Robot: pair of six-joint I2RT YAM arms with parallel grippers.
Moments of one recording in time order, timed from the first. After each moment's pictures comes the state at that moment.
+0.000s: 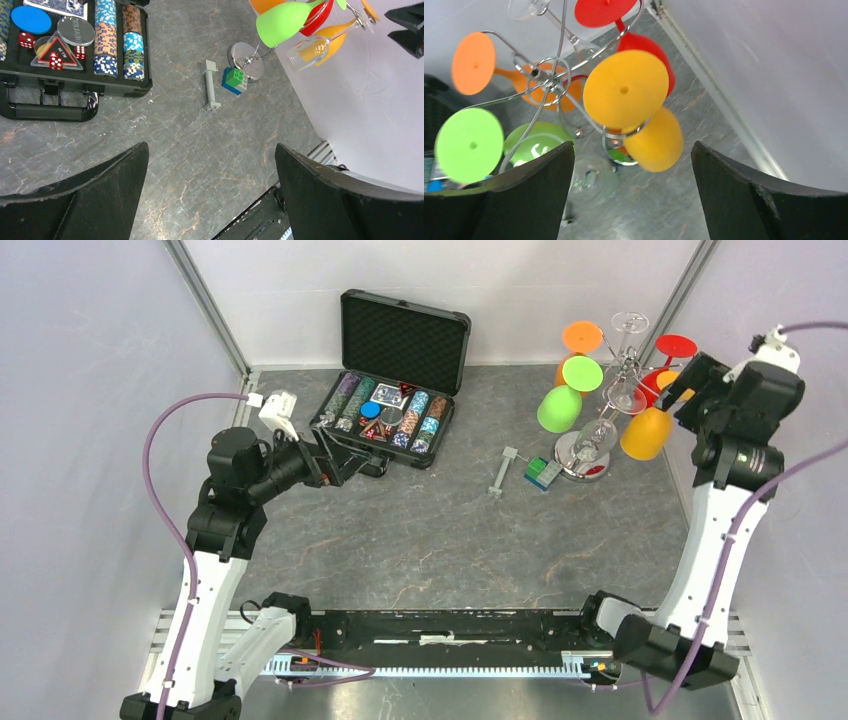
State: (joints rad) left arm -0.18 0.80 1.07 -0.54 0.51 -0.45; right arm -0.37 1.16 1.55 -0.77 -0.03 0.22
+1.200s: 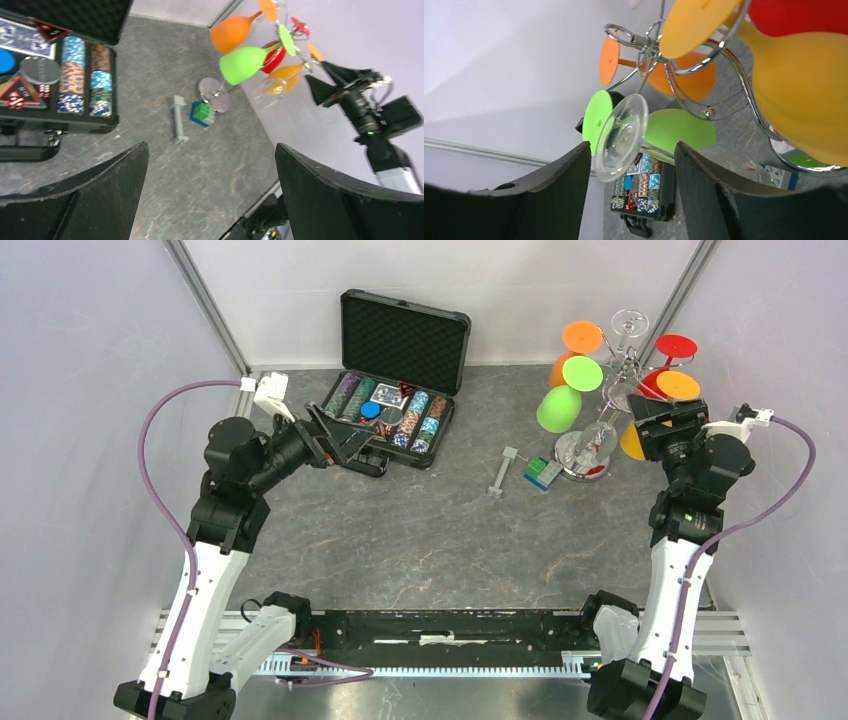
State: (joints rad) left arm -0.24 0.84 1.11 -0.38 0.46 -0.61; right arm -0.44 0.82 0.87 -0.07 -0.41 1.02
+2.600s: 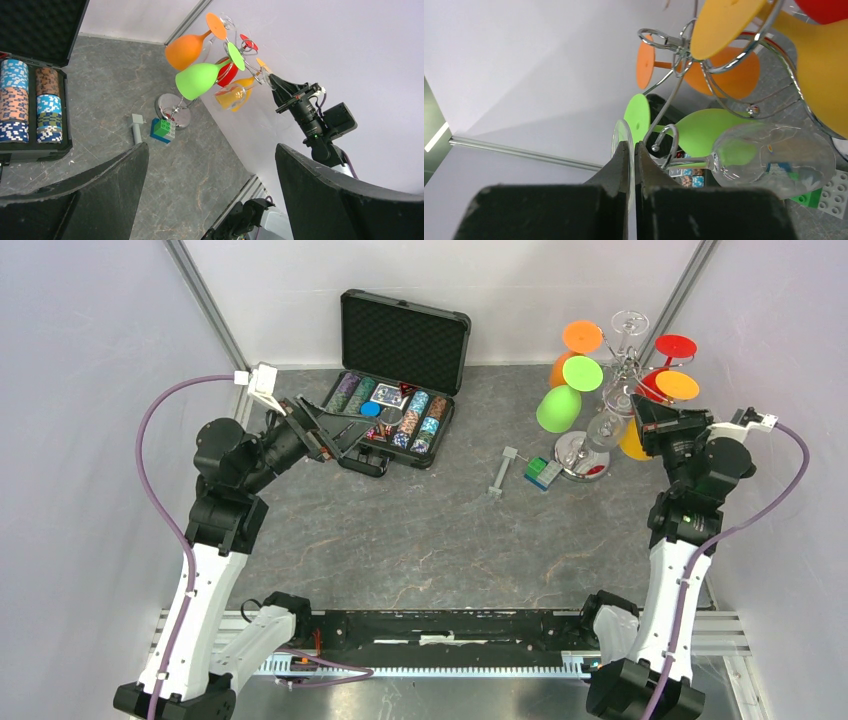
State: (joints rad) left arm -0.24 0.84 1.12 -0.21 0.55 -0.77; right arm -0.44 0.83 0.83 0.04 -0.43 1.24
